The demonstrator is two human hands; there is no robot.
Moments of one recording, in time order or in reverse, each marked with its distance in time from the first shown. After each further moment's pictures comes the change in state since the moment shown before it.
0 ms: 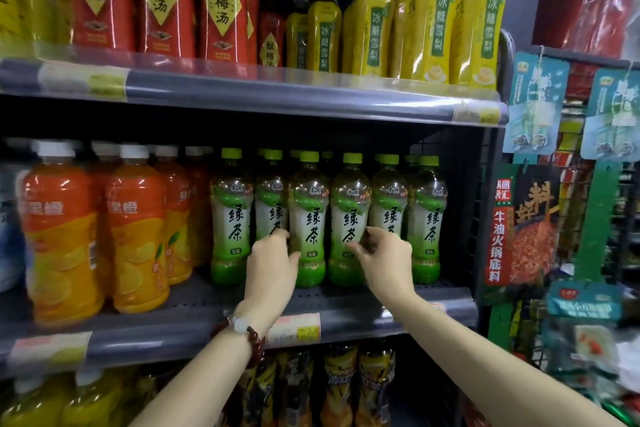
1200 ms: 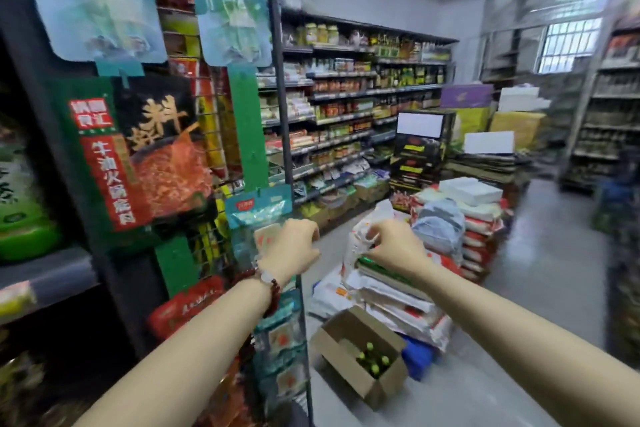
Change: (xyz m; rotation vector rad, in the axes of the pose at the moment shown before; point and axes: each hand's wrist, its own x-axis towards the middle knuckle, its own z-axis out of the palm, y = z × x) left_hand -0.184 0.343 0.333 0.026 -0.772 0.697; right_hand -0.073 0.352 -0.395 -0.627 -0.053 0.414
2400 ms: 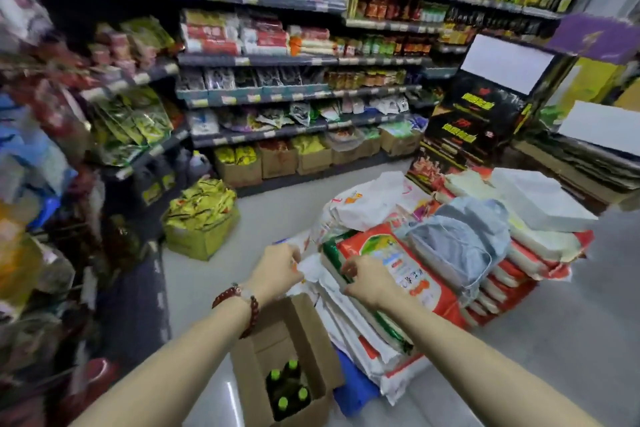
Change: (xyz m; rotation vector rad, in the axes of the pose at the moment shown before) left_hand 0.403 -0.020 0.422 -0.358 -0.215 -0.539; right_hand 0.414 0.370 0.213 -0.010 -0.579 -0.068
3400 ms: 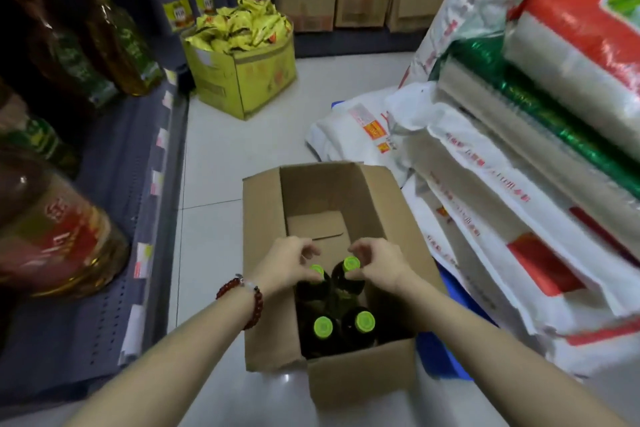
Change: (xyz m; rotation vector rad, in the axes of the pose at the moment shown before) left_hand 0.110 -0.399 0.476 -0.093 -0.145 -0.229; right_hand 0.248 0.256 0.546 0.102 -0.296 -0.074
